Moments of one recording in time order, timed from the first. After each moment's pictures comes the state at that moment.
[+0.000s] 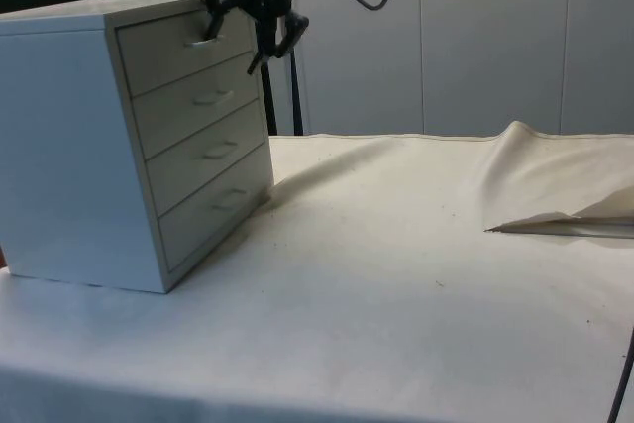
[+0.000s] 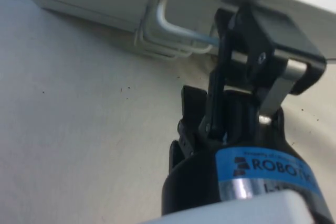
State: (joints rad) arm 0.41 -0.05 -0.45 -2.46 -0.26 3.07 -1.32
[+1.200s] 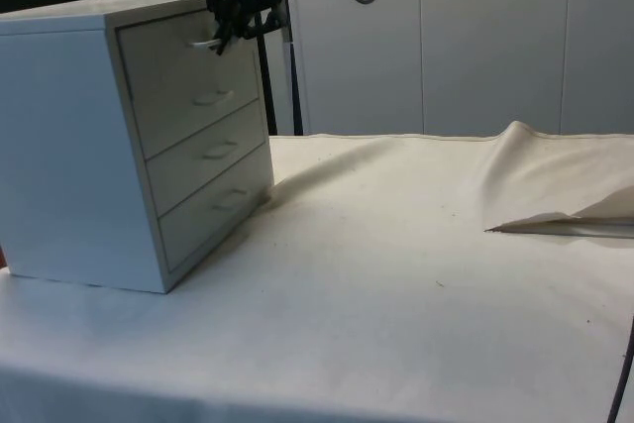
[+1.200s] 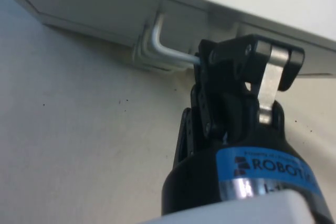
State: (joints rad) arm 0.42 -0.05 -0.45 -2.44 -0.26 3.08 -1.32
